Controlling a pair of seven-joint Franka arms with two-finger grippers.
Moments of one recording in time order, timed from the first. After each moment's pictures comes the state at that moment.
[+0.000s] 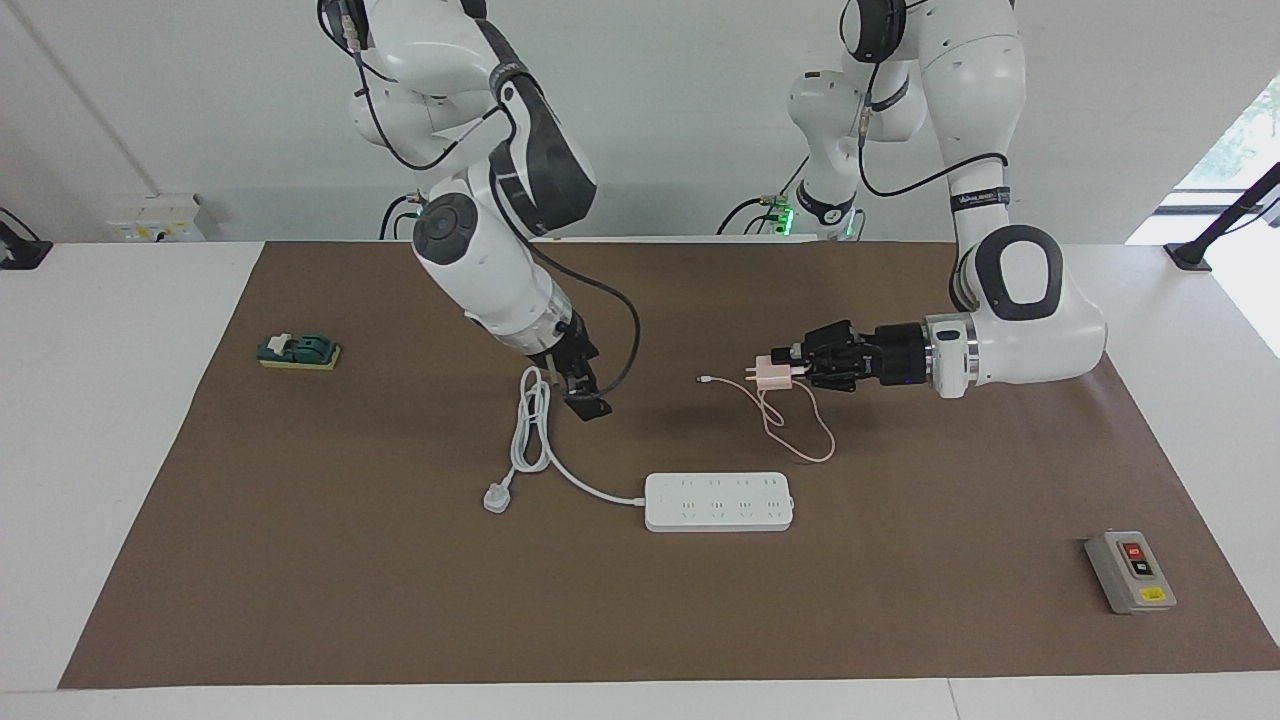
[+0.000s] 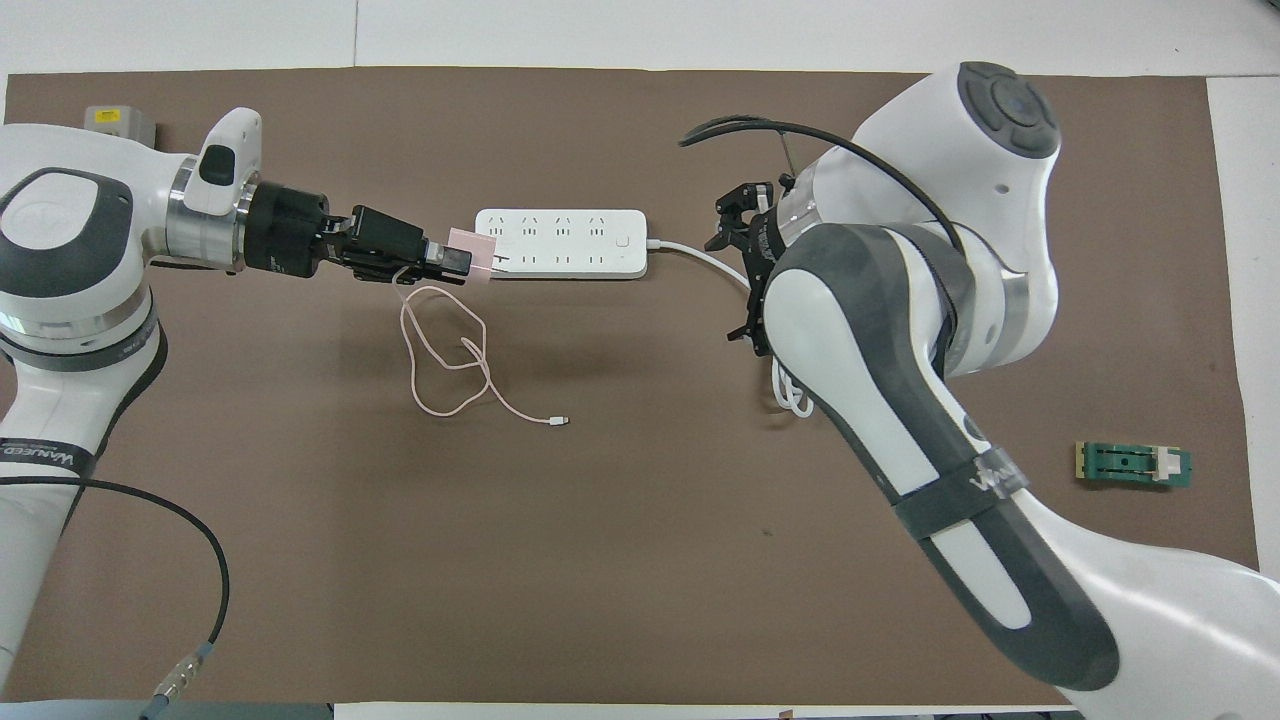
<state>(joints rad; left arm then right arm) -0.35 0.38 0.34 -1.64 -1.24 1.50 0.41 0.41 0.33 -0.12 -1.57 0.42 1.86 1.49</state>
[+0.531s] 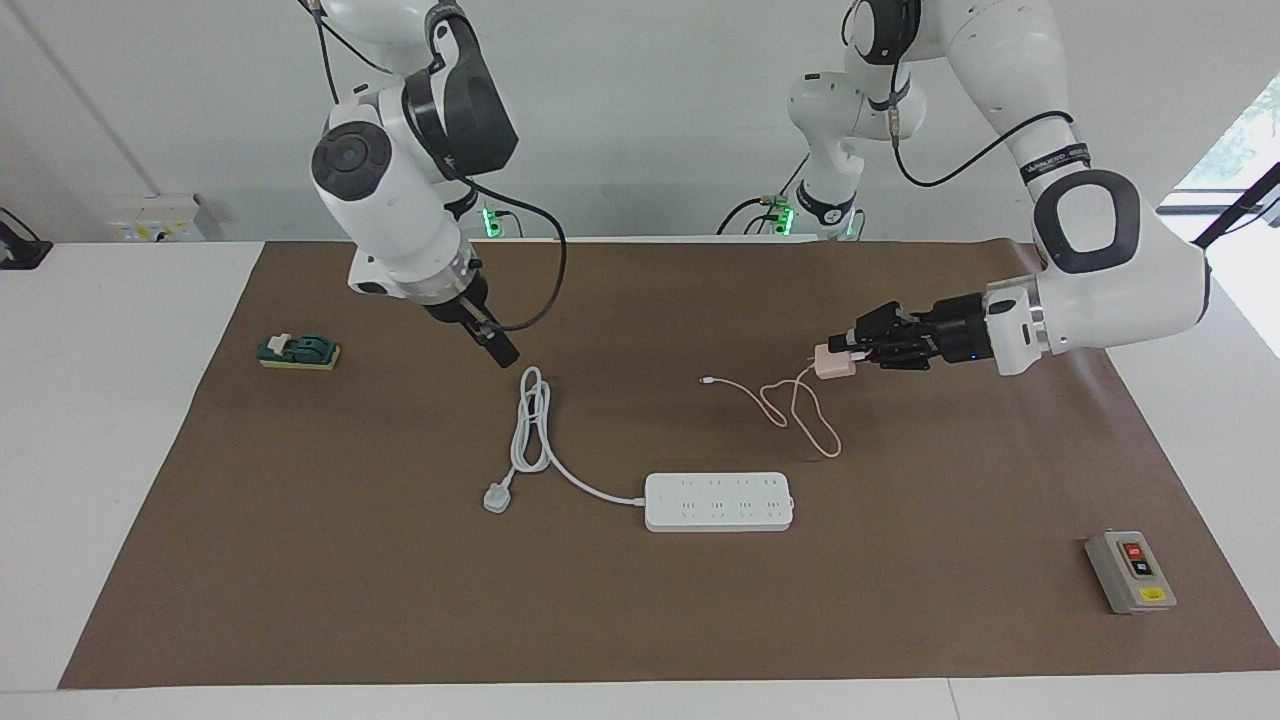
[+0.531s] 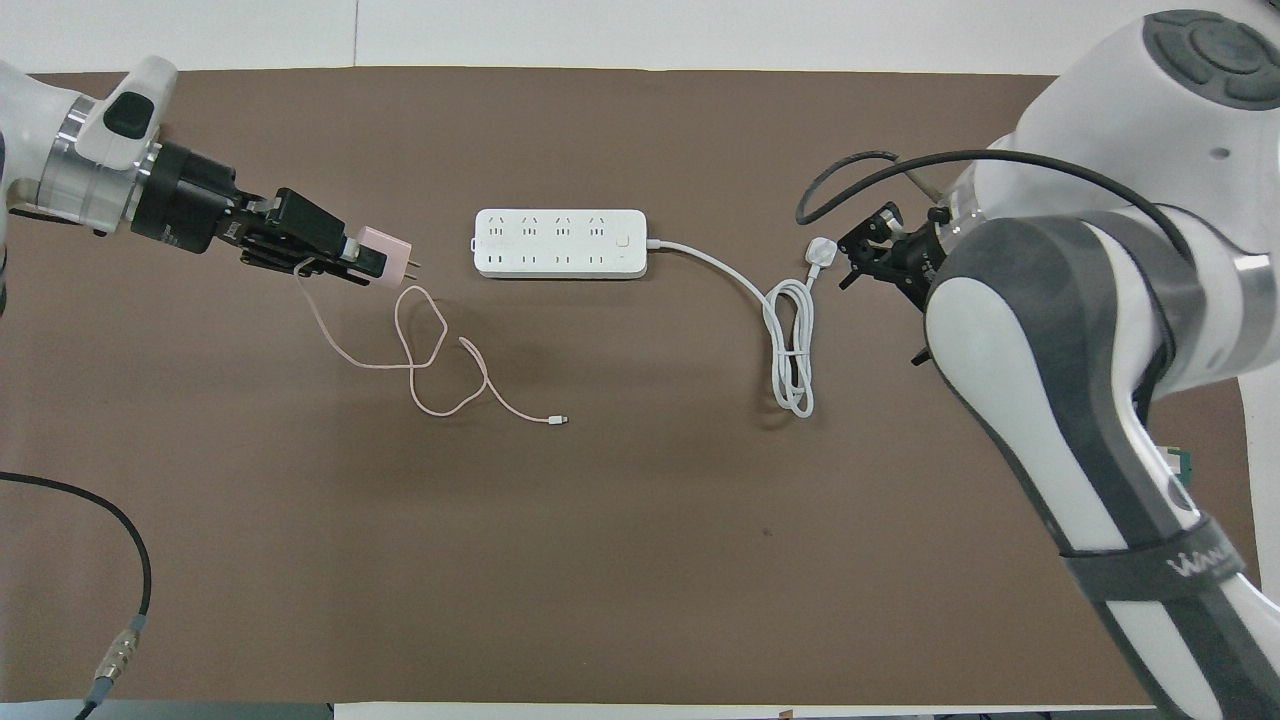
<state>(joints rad) -0.28 0.38 0.34 -1.43 -0.92 1.38 0.25 0.30 0.18 -0.12 -1.58 0.18 1.60 0.99</state>
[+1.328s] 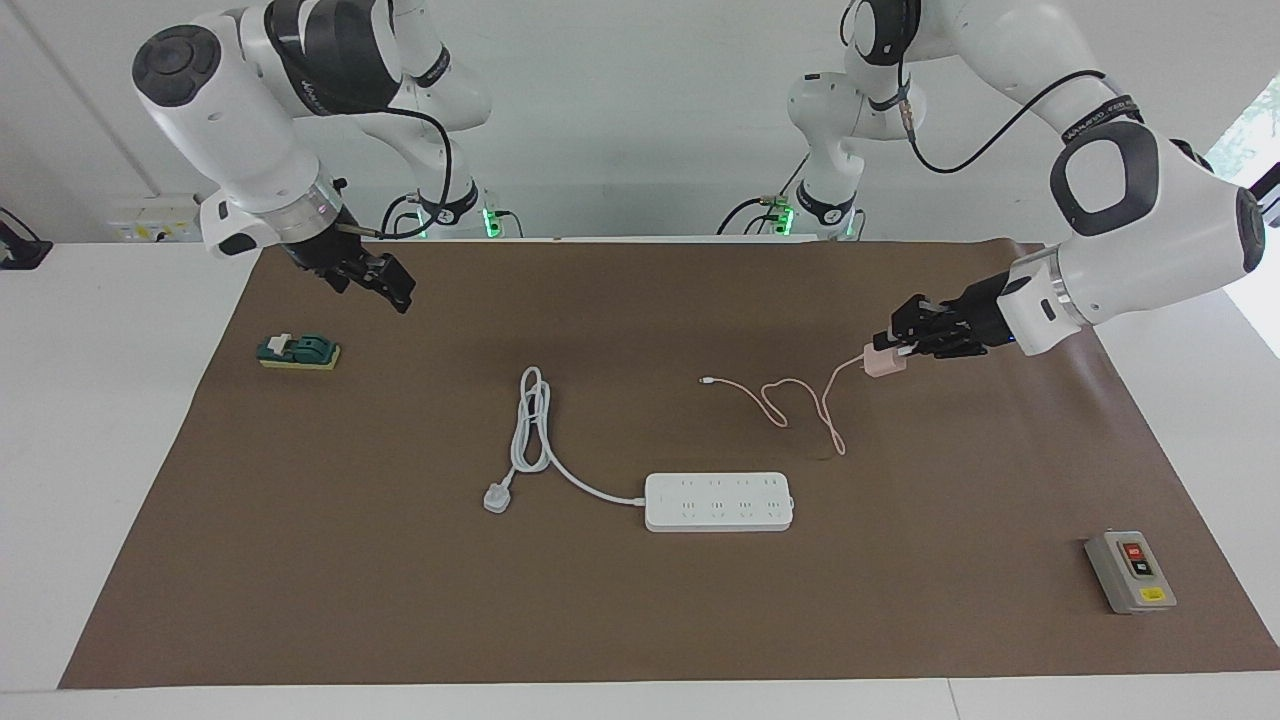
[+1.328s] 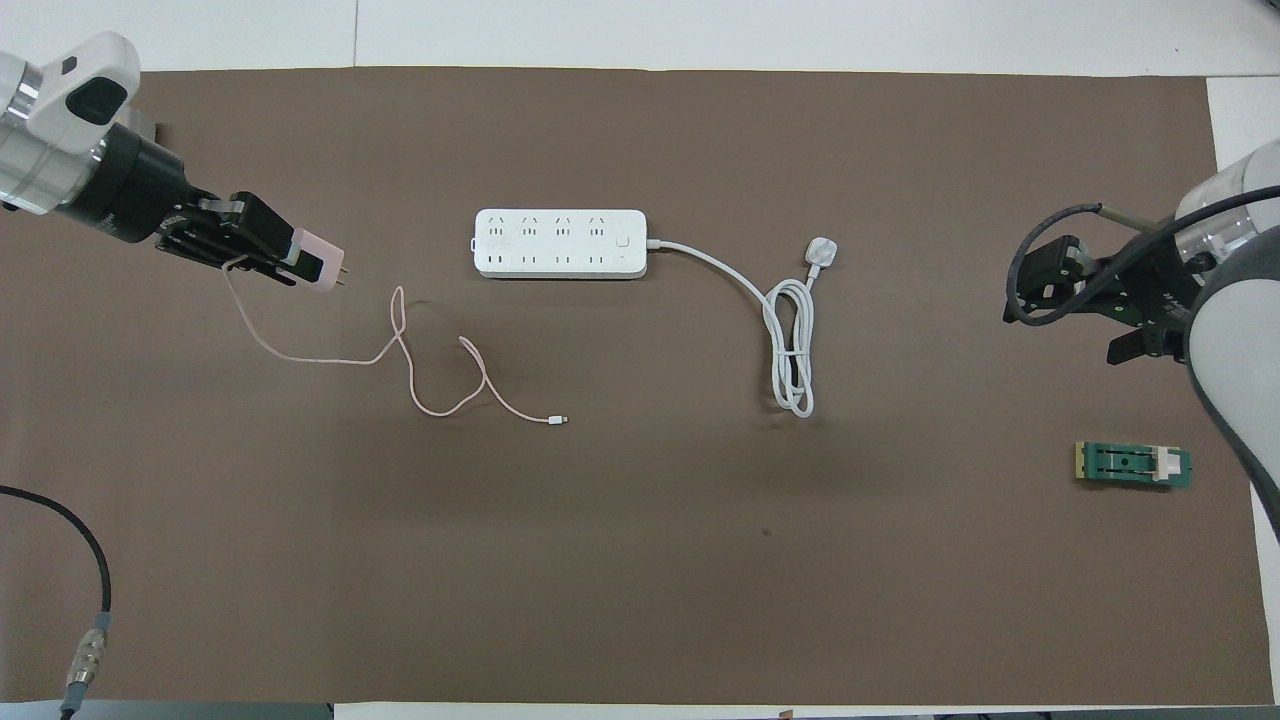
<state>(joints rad) -0.28 0.37 0.34 -1.31 -0.64 1.36 0.19 0.15 0.05 -0.12 -1.62 0.10 1.53 0.44</state>
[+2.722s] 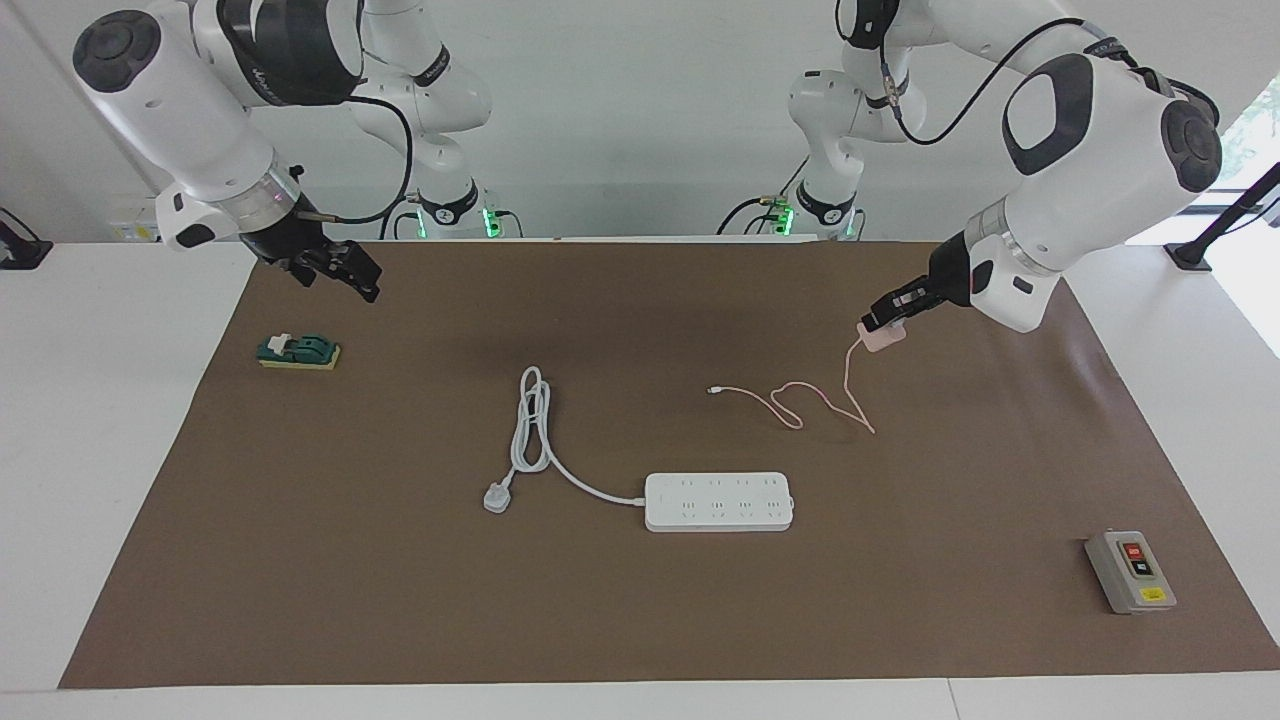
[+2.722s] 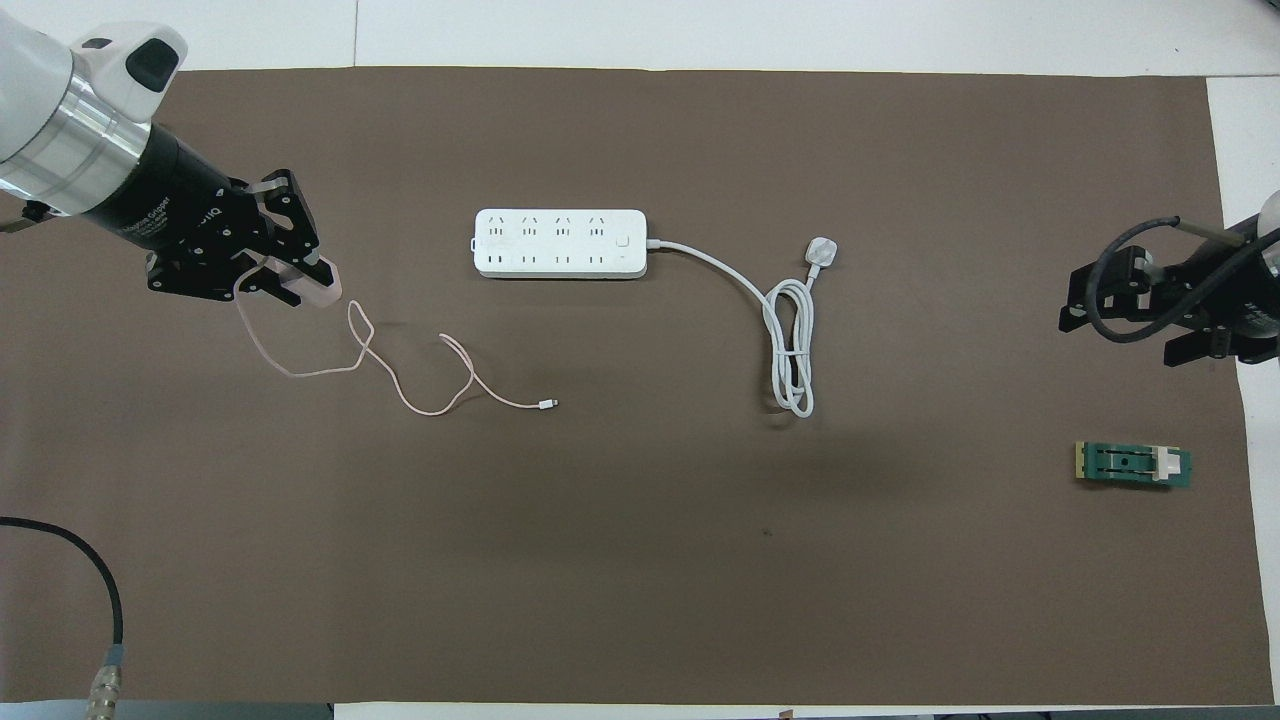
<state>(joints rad) -0.40 0.33 0.33 -1.26 -0.44 1.34 -0.50 0.10 0.03 -0.15 -1.62 0.09 1.50 0.27</state>
